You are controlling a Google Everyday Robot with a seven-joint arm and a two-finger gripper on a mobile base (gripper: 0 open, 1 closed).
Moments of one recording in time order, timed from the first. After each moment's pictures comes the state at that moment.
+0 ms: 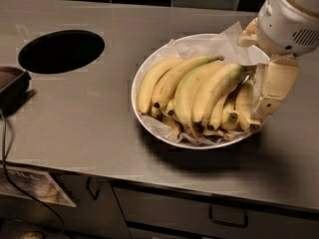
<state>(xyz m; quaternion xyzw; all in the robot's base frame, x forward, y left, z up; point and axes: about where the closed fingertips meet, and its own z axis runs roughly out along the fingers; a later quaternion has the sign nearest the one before) 0.453 -0.177 0.976 -0.67 0.73 -0.02 0.13</state>
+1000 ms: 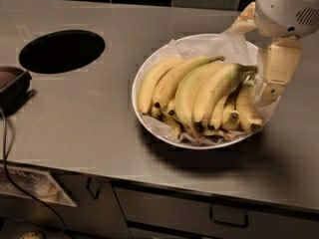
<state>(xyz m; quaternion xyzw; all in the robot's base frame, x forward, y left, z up) 0.460 -0.168 0.997 -0.70 0.70 -0.01 0.14</state>
